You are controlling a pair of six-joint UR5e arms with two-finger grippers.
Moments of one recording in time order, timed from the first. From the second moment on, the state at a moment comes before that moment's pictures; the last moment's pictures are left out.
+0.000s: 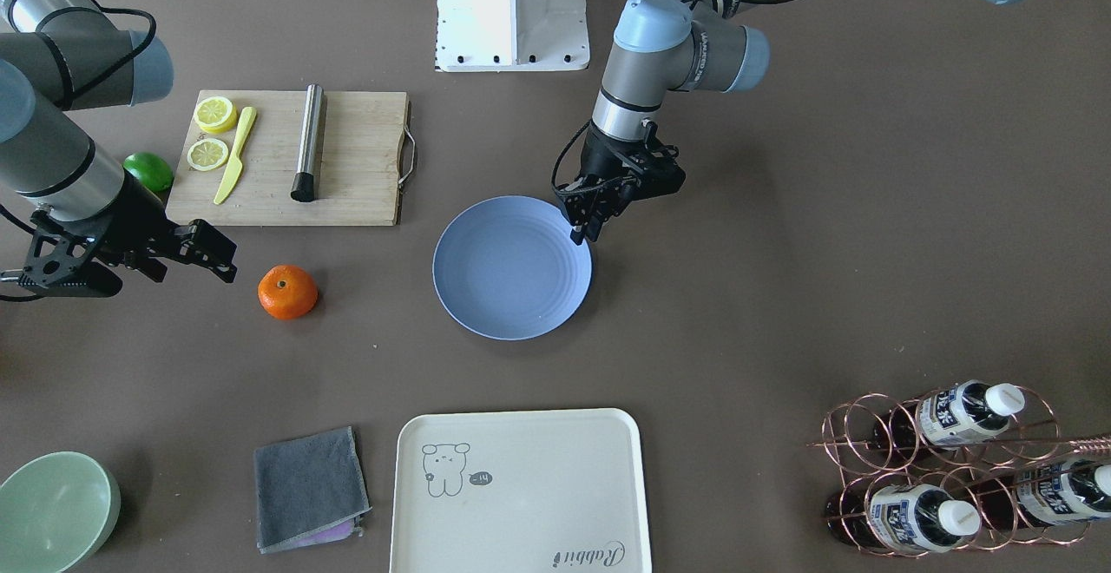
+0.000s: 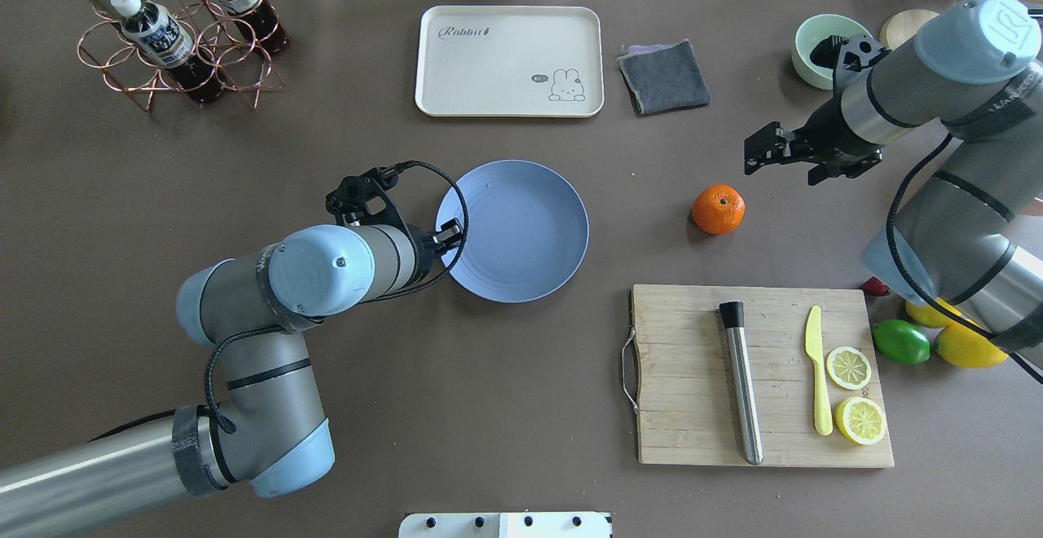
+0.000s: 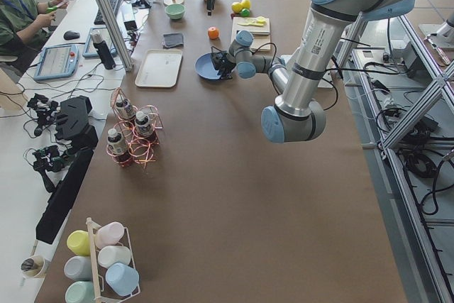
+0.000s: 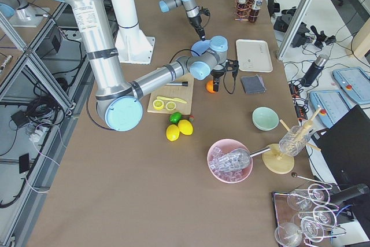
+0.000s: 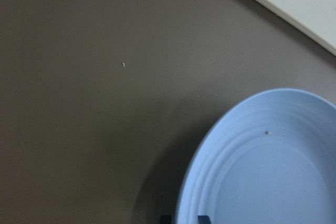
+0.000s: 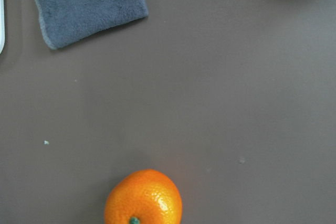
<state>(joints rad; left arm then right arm) -0.43 -2.10 -1.66 -2.04 -1.51 -1.73 0.90 -1.28 1.72 -1.26 2.14 1.06</state>
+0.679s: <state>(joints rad) -0.48 -1.99 -1.80 -2.04 -1.51 -1.52 0.77 -1.26 1.68 -1.26 1.99 1.10</state>
